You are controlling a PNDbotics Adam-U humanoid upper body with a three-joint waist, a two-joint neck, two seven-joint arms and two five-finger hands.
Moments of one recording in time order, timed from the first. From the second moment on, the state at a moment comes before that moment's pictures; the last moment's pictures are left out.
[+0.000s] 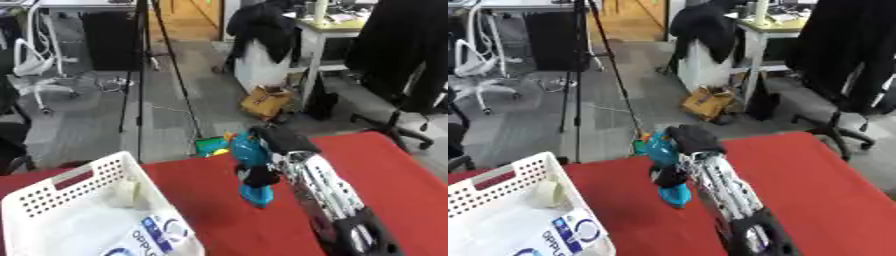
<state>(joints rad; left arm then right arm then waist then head) -0.36 0.08 0.03 -1.99 -0.15 -0.24 0.13 -0.64 -0.49 -0.04 -1.82 1.43 0.41 0.81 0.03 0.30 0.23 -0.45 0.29</state>
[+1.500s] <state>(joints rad) -0.37 0.08 0.02 -1.99 -0.16 -0.24 0.12 -0.75 -0.63 -0.02 -1.90 1.30 0.37 0.84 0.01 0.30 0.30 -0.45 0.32</state>
